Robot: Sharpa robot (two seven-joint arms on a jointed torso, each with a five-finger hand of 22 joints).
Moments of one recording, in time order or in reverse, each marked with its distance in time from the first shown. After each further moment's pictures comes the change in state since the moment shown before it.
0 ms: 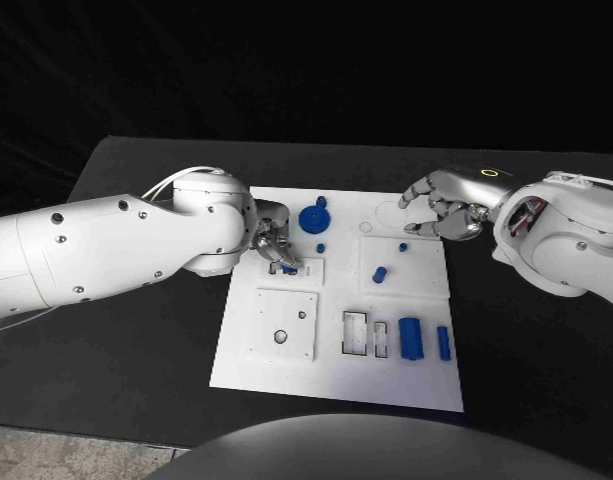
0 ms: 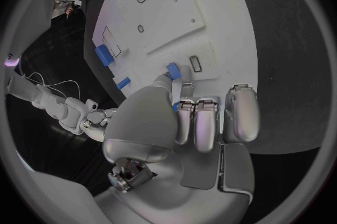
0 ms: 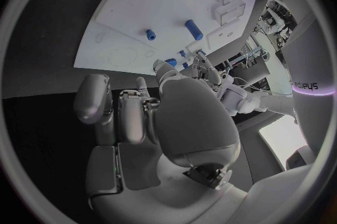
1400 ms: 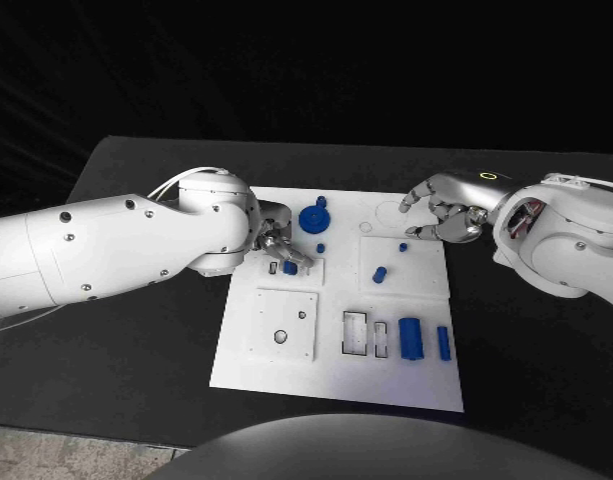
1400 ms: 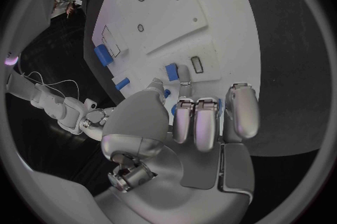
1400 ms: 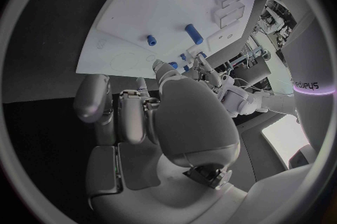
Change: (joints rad) left arm -0.001 0.019 -0.002 -0.018 0.011 0.002 -0.007; left_hand -0.321 0.055 -0.083 0.075 -0.290 0.026 0.016 -0.059 0.028 0.000 0.014 0.000 -0.001 0.004 0.011 0.000 0.000 0.000 -0.009 0.013 -0.014 0.001; right arm -0.004 0.001 0.000 -0.004 0.011 0.023 -0.010; right_hand 0.000 0.000 0.003 -0.003 0.000 0.000 0.000 -0.004 -0.002 0.000 0.000 0.000 0.000 0.000 0.000 -0.004 -0.002 0.000 -0.004 -0.004 -0.013 -0.001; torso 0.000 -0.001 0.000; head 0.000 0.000
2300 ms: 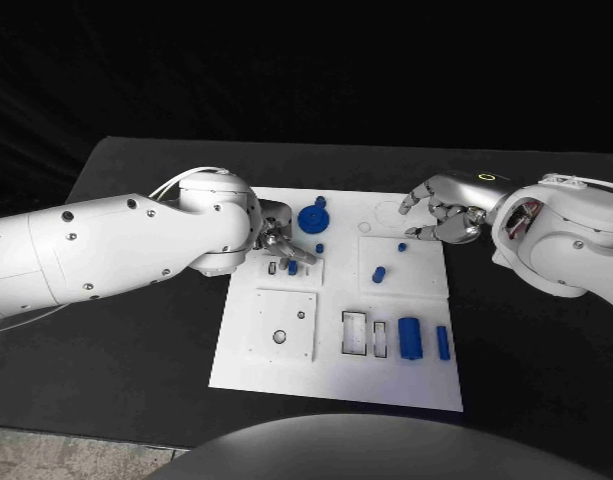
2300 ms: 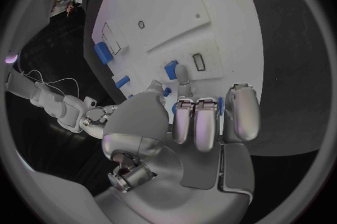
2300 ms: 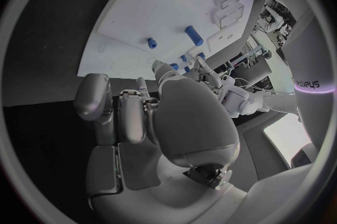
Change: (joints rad) left arm 0.000 0.007 0.000 -0.008 0.006 -0.013 -0.001; left_hand -0.033 0.020 -0.040 -0.004 -0.004 0.047 -0.018 0.059 0.092 0.003 -0.004 0.000 0.000 -0.004 -0.004 0.000 0.000 0.000 0.018 -0.007 0.000 0.000; right arm -0.002 0.003 0.000 -0.005 0.014 0.011 -0.006; right_hand -0.004 0.004 0.000 0.000 0.025 0.004 0.004 0.000 -0.005 0.000 0.000 0.000 0.000 0.000 0.000 -0.004 -0.003 0.000 -0.004 0.004 -0.014 0.001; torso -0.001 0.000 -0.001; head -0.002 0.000
